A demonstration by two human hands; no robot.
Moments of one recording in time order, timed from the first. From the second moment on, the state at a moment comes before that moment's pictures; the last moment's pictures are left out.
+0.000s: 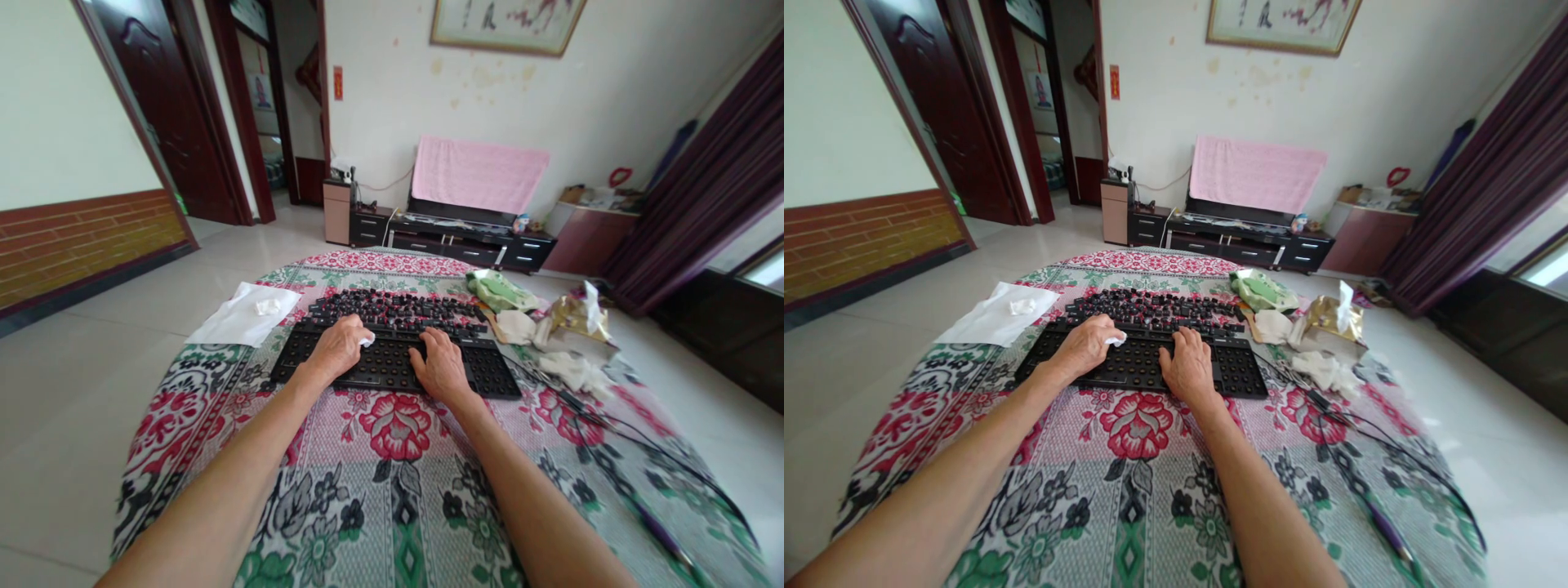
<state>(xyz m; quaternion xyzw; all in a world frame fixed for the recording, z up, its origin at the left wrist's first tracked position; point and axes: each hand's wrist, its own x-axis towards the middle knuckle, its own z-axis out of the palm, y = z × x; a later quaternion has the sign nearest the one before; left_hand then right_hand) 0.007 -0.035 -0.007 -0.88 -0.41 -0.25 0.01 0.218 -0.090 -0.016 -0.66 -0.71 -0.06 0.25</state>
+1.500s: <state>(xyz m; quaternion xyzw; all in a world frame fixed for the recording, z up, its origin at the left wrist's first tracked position) 0.040 -0.054 -0.002 -0.70 -0.35 -0.42 -0.45 0.188 -0.089 -0.007 -0.45 -0.63 0.29 0.56</state>
